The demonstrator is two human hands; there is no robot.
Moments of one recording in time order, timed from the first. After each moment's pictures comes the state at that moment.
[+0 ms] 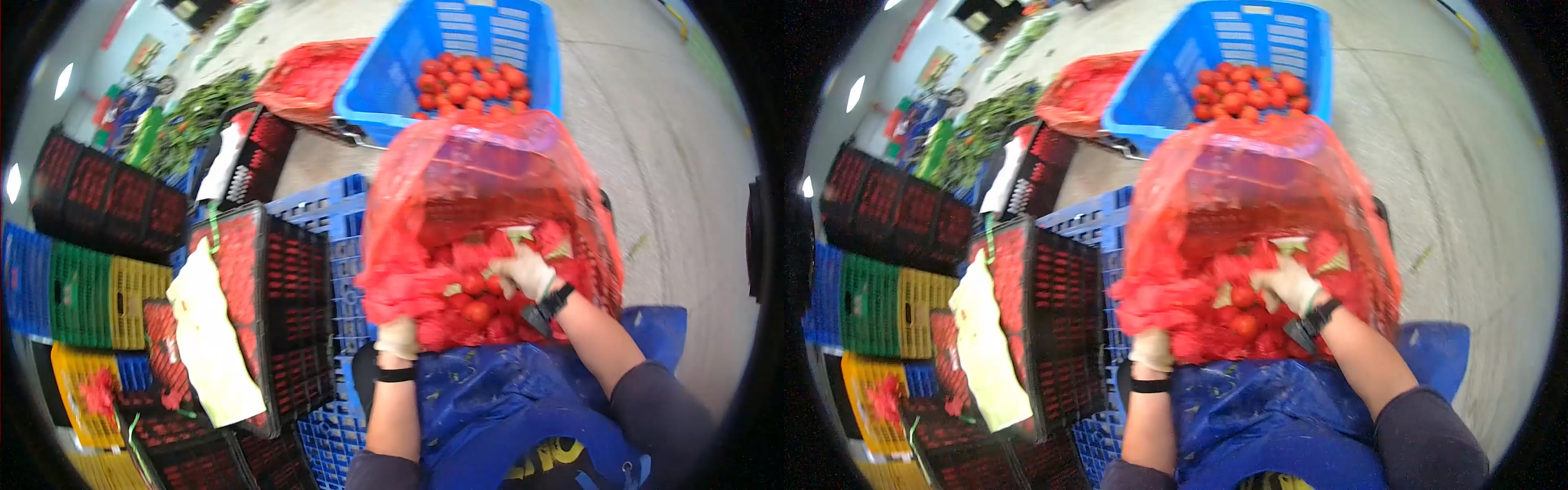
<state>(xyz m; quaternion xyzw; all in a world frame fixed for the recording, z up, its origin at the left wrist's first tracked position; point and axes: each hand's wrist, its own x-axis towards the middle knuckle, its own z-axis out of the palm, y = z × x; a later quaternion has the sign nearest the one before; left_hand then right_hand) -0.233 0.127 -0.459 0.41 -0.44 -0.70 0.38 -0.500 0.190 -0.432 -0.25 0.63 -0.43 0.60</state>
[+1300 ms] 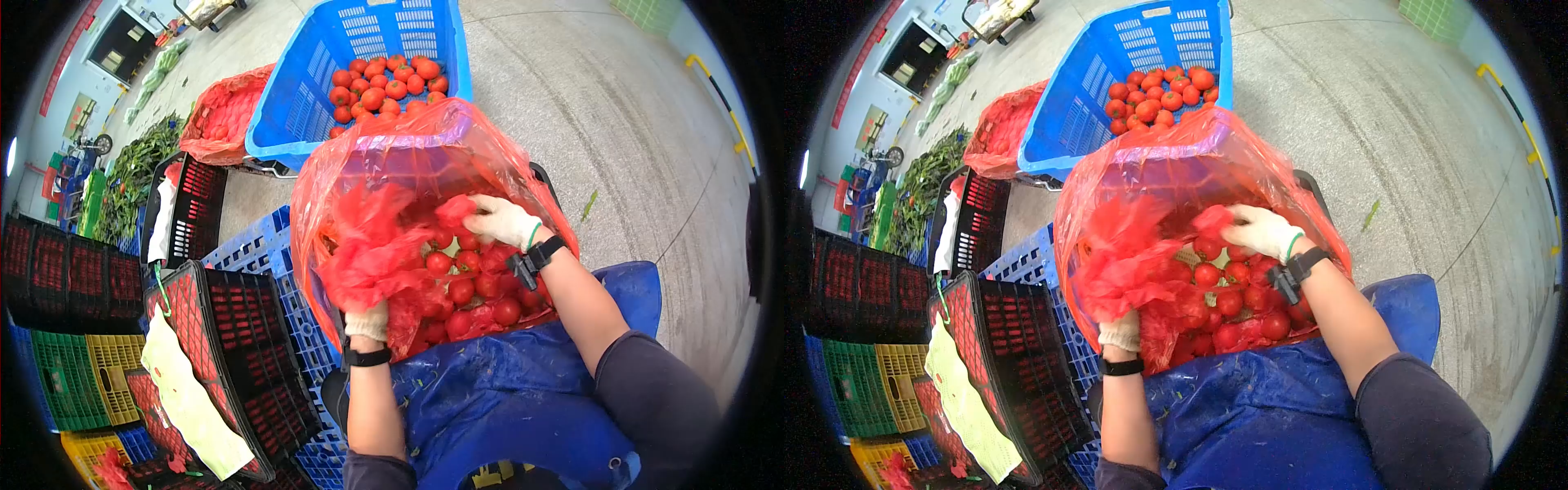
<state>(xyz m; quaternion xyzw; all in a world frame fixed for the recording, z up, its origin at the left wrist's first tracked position) -0.303 0.079 -0.456 0.36 -0.76 -0.44 0.32 -0.588 0.199 -0.407 -0.30 0.70 -0.35 0.55</state>
